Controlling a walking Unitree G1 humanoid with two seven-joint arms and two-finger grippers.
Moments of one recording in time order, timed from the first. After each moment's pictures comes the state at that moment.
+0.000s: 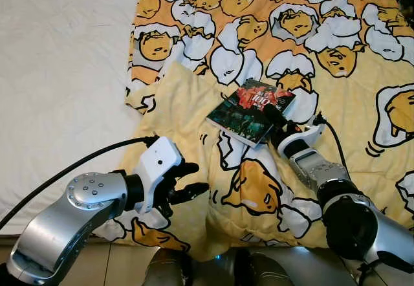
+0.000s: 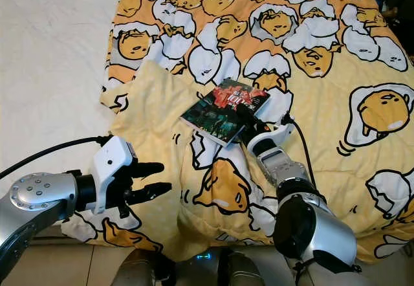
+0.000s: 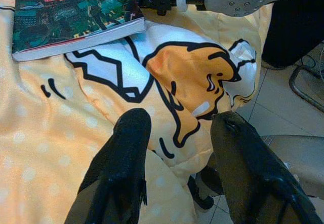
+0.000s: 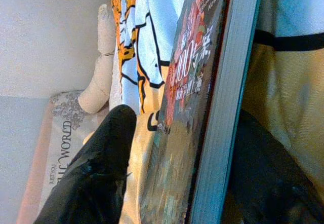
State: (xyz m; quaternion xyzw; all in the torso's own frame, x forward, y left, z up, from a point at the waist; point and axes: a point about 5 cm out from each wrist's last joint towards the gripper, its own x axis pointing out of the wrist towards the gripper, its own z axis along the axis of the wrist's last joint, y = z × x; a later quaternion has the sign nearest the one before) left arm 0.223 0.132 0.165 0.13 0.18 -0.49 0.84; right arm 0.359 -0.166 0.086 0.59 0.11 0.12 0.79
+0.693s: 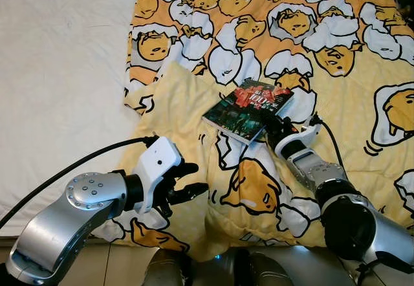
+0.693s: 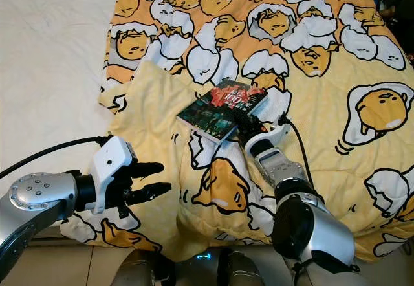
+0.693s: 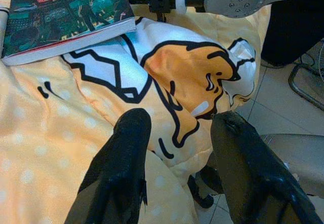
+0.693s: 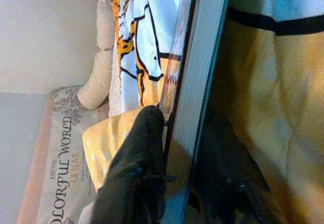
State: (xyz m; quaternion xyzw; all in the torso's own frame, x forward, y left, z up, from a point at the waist) left arm 0.223 0.133 0.165 0.13 0.18 -0.49 0.84; right arm 0.358 -0.161 0.084 0.58 0.12 0.13 0.79
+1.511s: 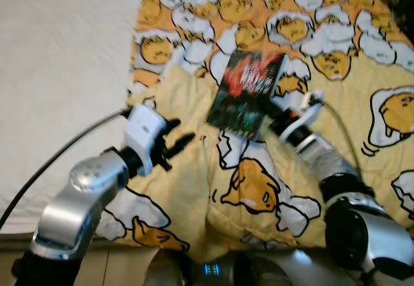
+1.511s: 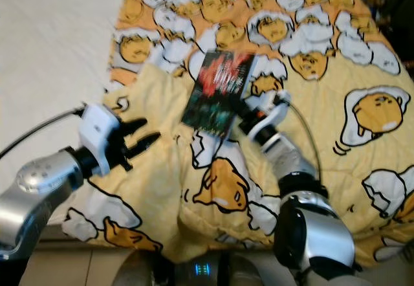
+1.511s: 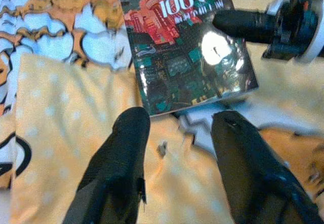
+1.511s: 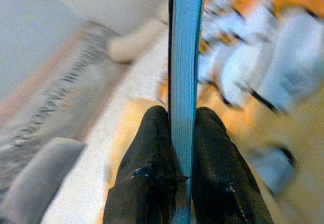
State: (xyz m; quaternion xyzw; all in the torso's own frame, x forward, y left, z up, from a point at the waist) left arm 0.269 0.147 0.177 0.06 0.05 -0.34 0.94; right arm 0.367 -0.170 0.129 0.36 0.03 0.28 0.89
